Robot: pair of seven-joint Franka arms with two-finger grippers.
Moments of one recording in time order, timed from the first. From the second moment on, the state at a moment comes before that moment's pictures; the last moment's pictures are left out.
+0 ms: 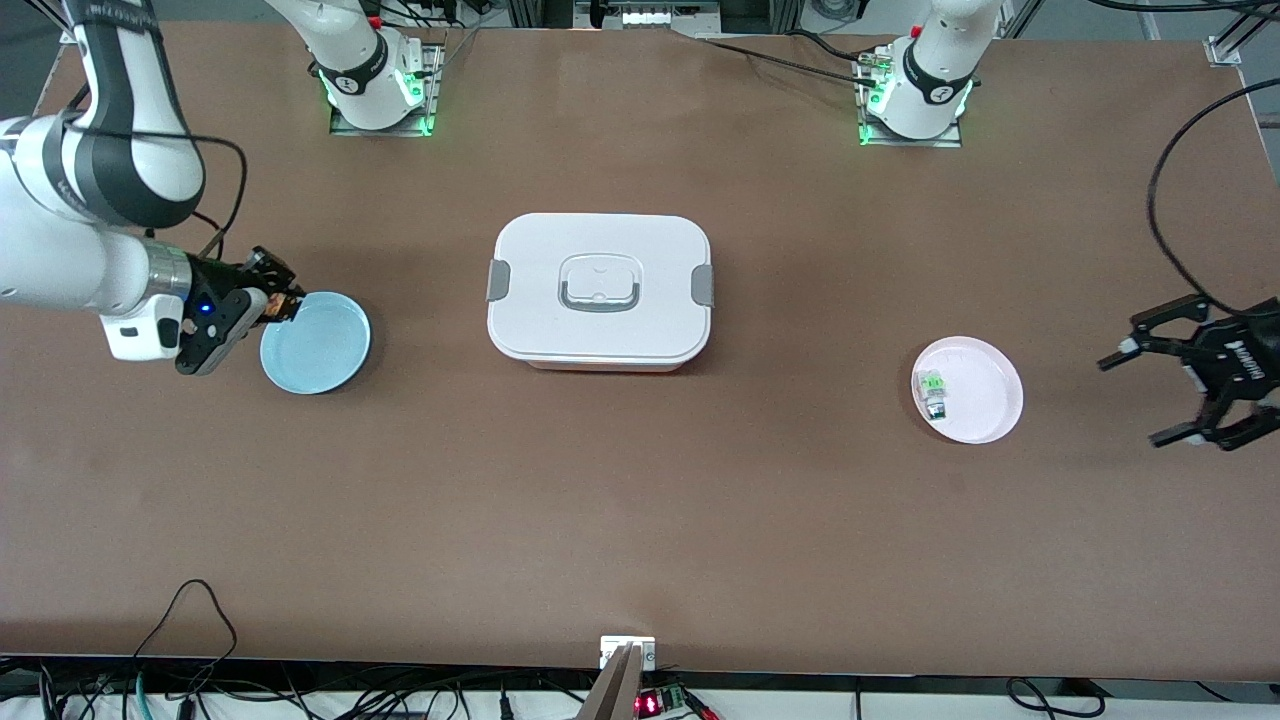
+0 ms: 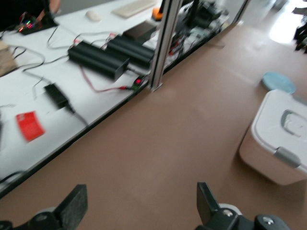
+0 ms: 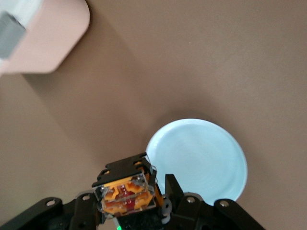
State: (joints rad) left arm 0.72 0.28 -0.57 -1.57 -0.61 1.99 1.23; right arm -0.08 0.21 0.04 -1.91 0.18 1.89 -1.02
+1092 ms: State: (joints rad) left arm 0.10 0.14 -0.22 -1.39 0.09 1.48 -0.15; right arm -0.08 0.43 0.02 -2.20 0.18 2.57 -1.49
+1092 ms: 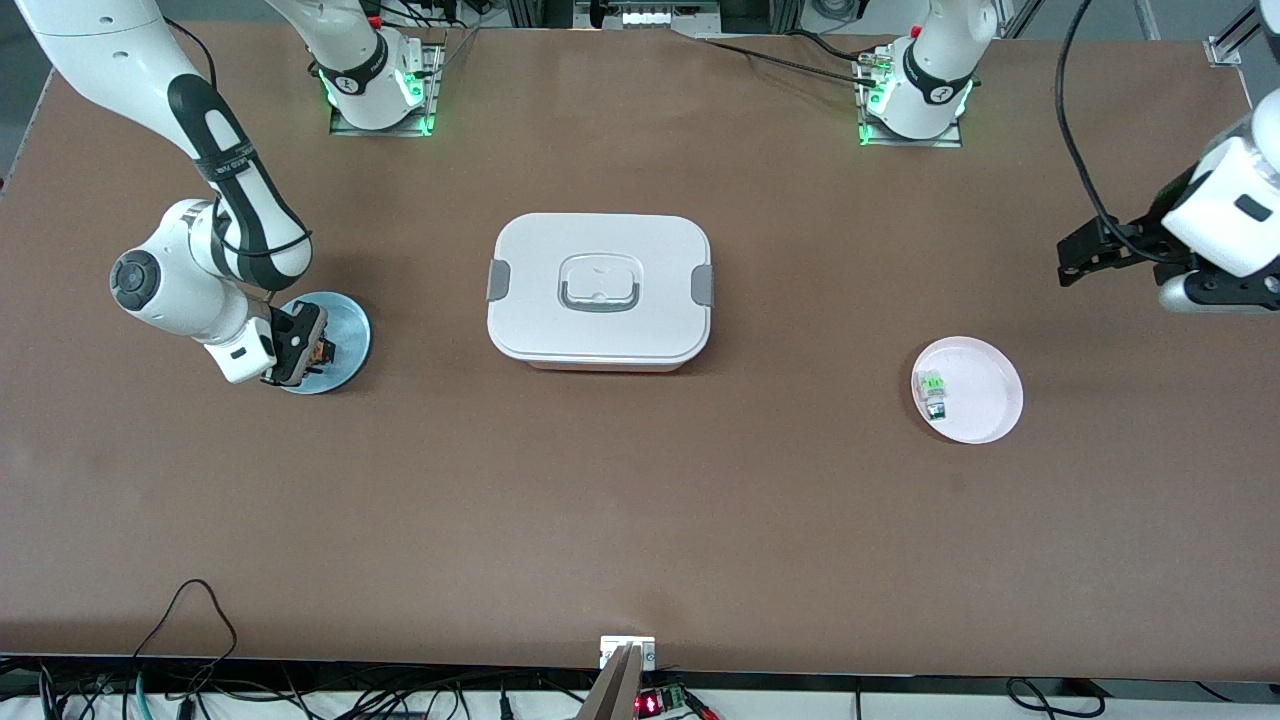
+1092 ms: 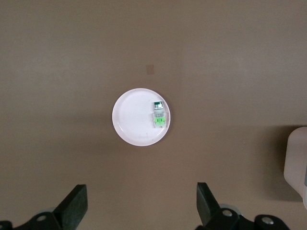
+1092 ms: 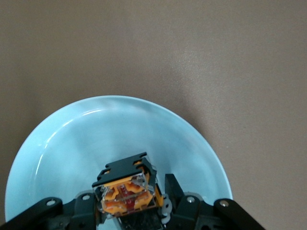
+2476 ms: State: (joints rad) left arm 0.02 0.13 -0.08 -1.44 0.00 1.52 -0.17; right arm -0.08 0.16 0.02 -1.99 0.12 2.09 -0.81
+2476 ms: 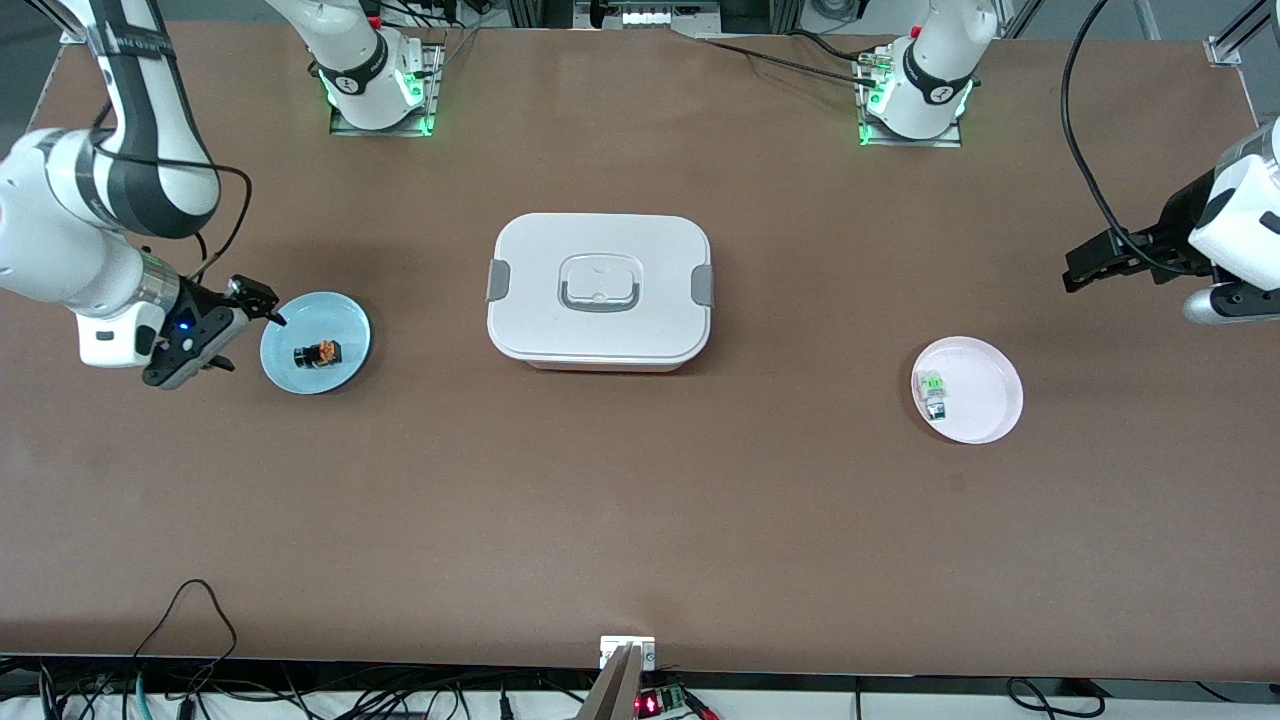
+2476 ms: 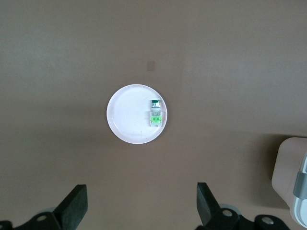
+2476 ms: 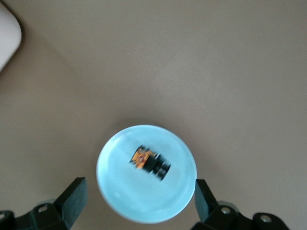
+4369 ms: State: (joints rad) left arm 0.05 0.13 -0.08 -1.43 0.00 1.58 -0.11; right arm 0.02 -0.02 0.04 -1.56 0.02 1.54 0.07
